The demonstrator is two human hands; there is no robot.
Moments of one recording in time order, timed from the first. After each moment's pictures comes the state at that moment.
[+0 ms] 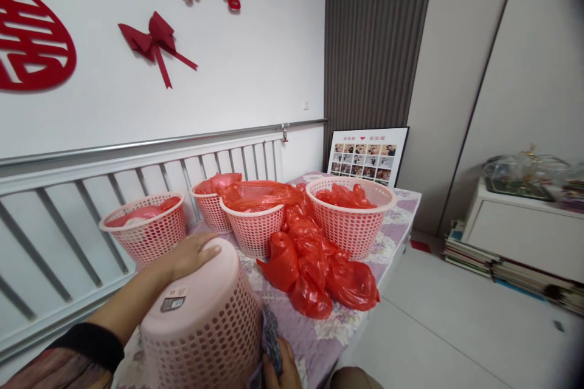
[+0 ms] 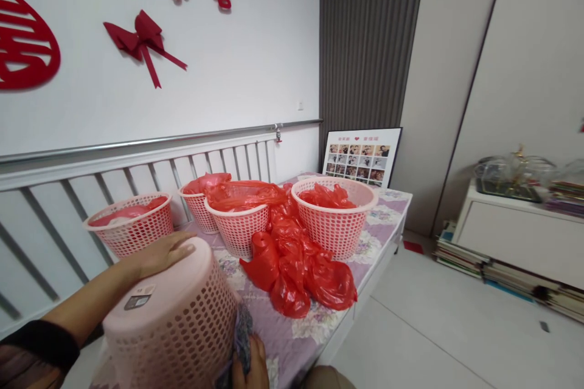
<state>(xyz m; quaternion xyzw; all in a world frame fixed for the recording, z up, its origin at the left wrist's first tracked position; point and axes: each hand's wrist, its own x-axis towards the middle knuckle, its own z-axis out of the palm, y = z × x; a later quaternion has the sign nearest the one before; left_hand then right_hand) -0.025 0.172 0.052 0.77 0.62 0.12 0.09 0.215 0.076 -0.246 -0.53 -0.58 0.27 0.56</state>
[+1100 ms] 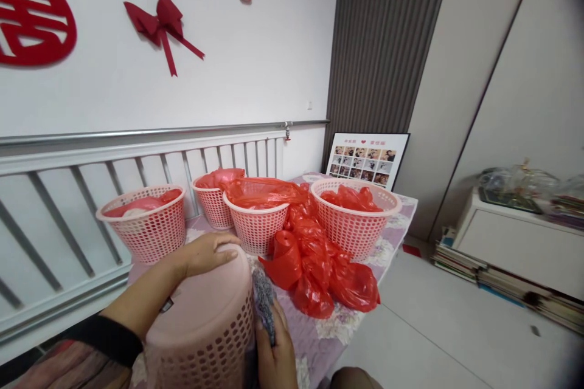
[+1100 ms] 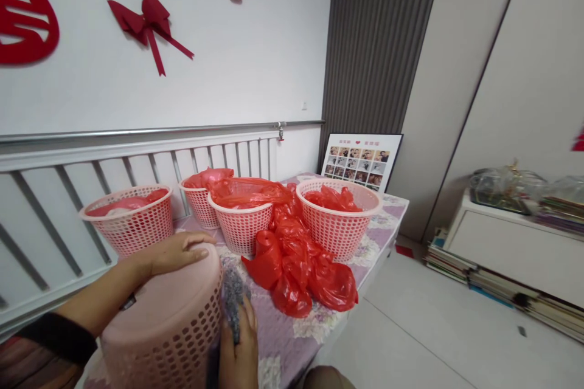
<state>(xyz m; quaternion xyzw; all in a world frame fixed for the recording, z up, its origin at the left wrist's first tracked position) -0.005 0.170 0.063 0.83 0.50 0.13 0.21 0.189 0.086 -0.160 -0.48 -0.59 0.26 0.59</state>
